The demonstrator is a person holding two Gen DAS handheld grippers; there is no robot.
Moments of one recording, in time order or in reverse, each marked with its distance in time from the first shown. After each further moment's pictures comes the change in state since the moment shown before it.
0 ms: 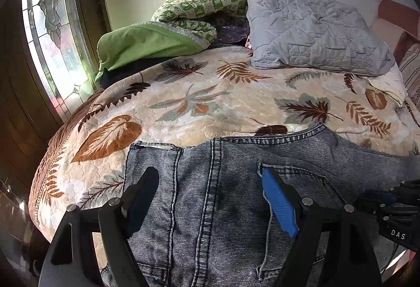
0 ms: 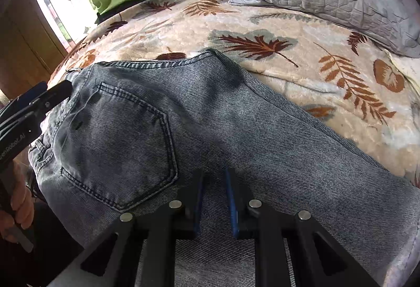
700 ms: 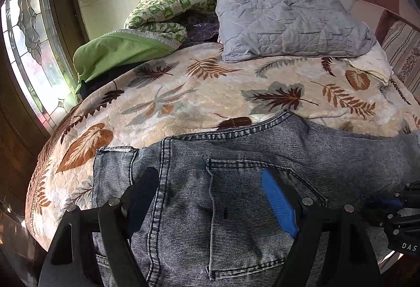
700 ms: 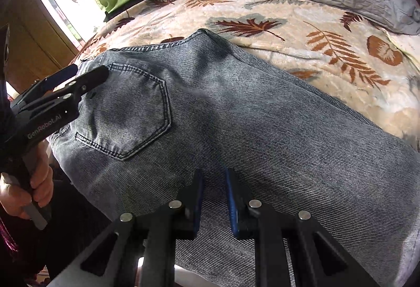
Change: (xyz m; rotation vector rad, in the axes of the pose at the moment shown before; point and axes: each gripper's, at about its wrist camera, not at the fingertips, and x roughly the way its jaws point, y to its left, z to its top) left arm -0.002 -0.047 -0.003 0.100 0.007 -0.041; right arm -0.020 -0.024 -0.034 0.025 0.030 0.082
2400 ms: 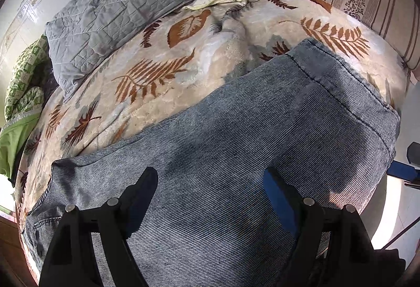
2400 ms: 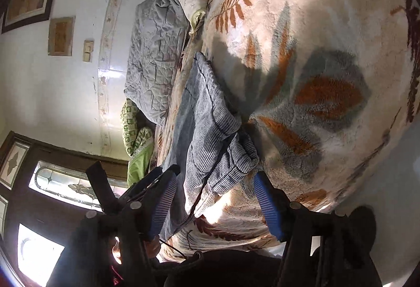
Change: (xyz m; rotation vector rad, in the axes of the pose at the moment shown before) left arm -0.013 -0.311 -0.018 0.538 0.154 -0.272; right arm -0.099 -0.269 -0.264 1.022 -0.526 0.492
